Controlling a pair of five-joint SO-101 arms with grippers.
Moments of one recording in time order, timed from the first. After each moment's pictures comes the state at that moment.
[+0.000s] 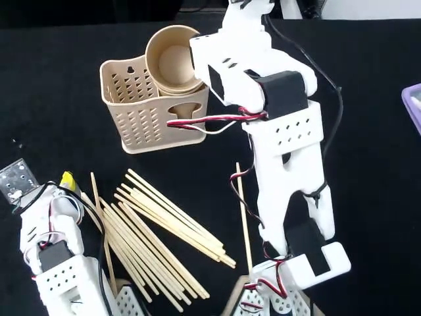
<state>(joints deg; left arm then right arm) -34.9 -86.5 95.7 31.6 3.6 -20.0 0.0 -35.6 76.2 -2.5</state>
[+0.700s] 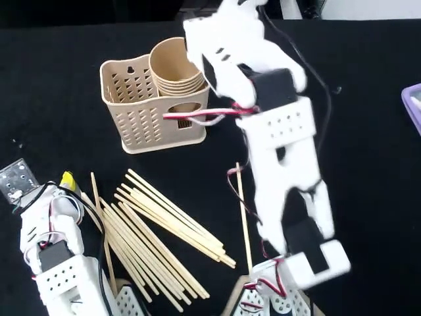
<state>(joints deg) -34.9 -86.5 95.7 31.5 3.6 -20.0 -2.1 -31.3 67.4 -2.6</state>
